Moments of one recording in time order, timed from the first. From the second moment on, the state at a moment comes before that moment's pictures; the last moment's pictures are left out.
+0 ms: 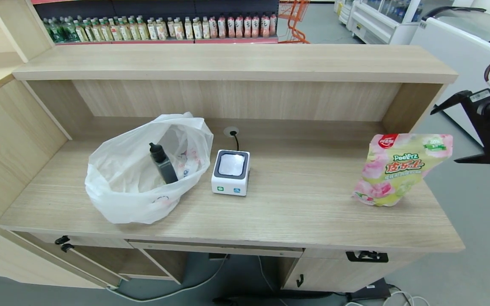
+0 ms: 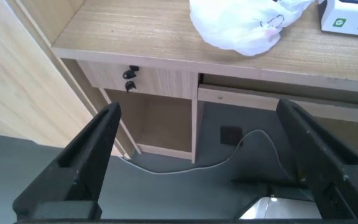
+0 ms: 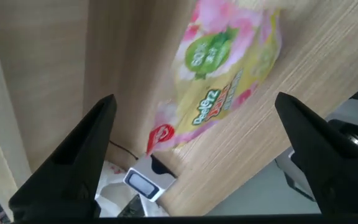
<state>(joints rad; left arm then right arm) 0.00 0.00 0.00 0.05 0.13 0.01 -0.10 1.71 -1.70 0.67 0.08 1.12</state>
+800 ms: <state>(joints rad) 0.00 0.00 0.00 0.05 0.13 0.01 -0.06 1.90 -1.65 0.69 -0.02 1.15</state>
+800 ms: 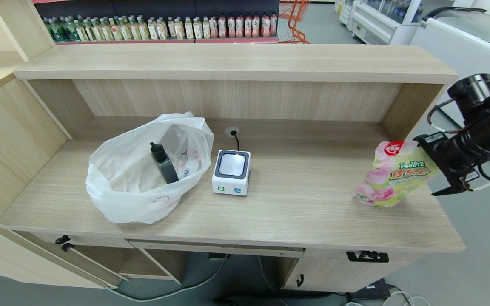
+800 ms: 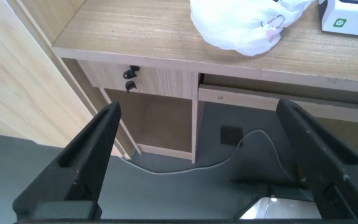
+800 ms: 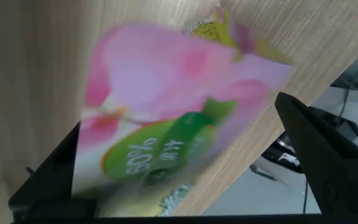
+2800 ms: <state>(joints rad) 0.00 0.00 0.00 0.05 0.13 0.01 -0.06 1.54 -1.44 0.61 1.35 -0.14</state>
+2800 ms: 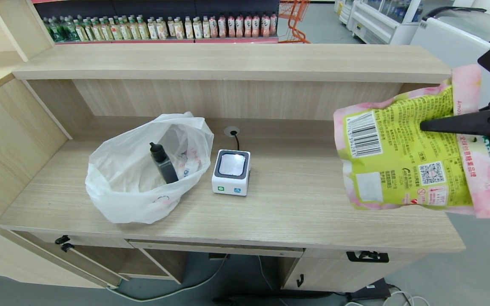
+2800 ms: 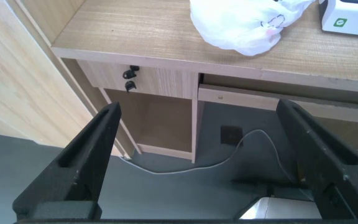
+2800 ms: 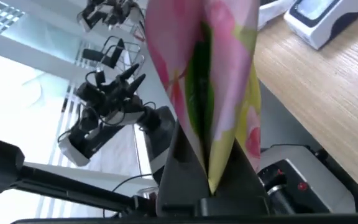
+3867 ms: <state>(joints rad) 0.00 0.00 0.00 0.05 0.13 0.01 0.07 1.37 -1.23 0.62 1.35 -0.51</state>
